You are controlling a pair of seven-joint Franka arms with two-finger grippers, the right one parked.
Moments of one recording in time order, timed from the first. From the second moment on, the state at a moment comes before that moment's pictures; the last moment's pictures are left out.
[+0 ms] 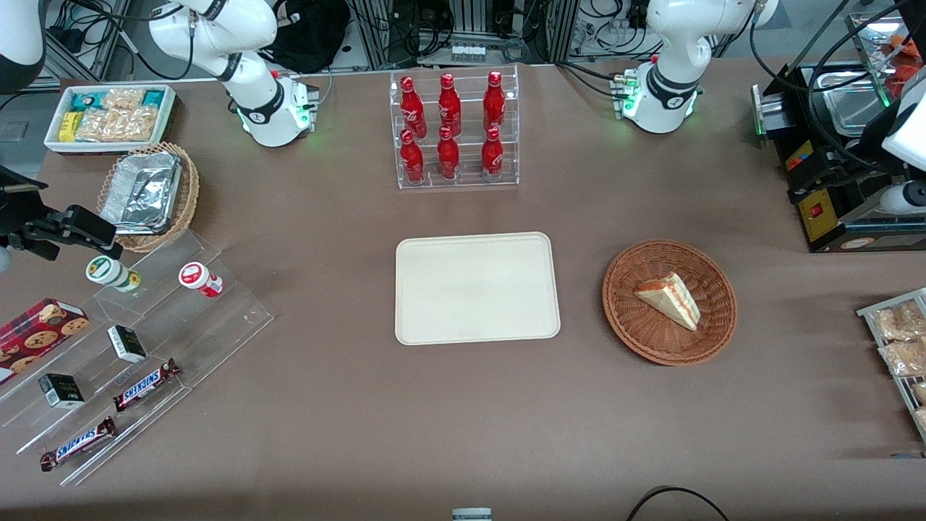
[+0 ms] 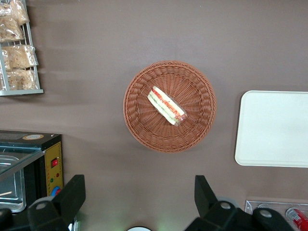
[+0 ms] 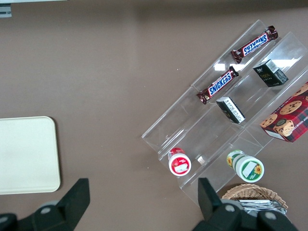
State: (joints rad) arm 0.05 0.04 -0.14 -1.39 0.04 1.41 -0.15
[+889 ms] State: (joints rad) arm 0.05 0.12 -0.15 -1.63 -0.02 1.66 -0.26
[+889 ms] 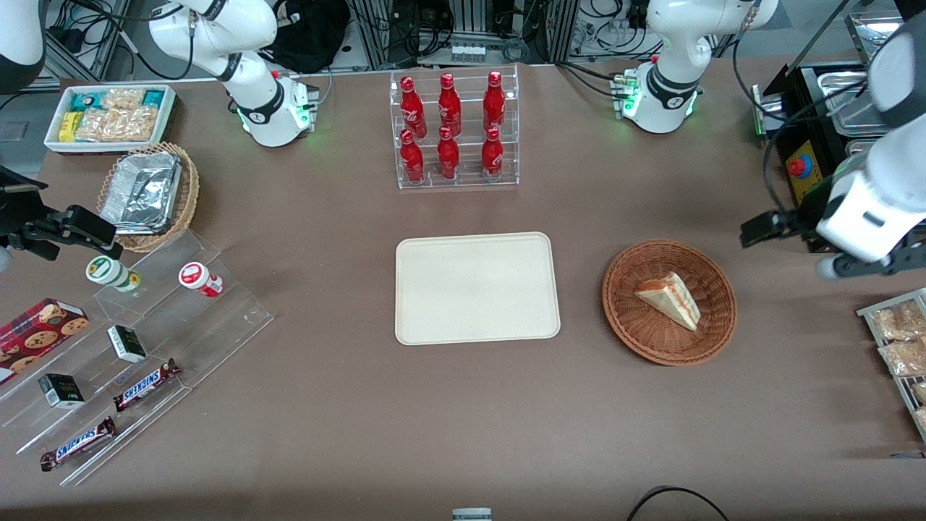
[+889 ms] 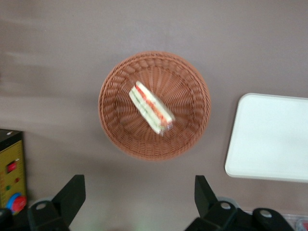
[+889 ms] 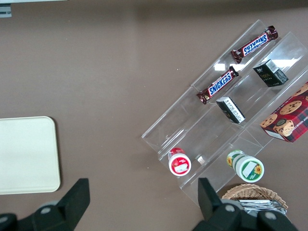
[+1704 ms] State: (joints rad) arm 0.02 -0.02 -0.16 -2.34 -0.01 2.39 -0.89
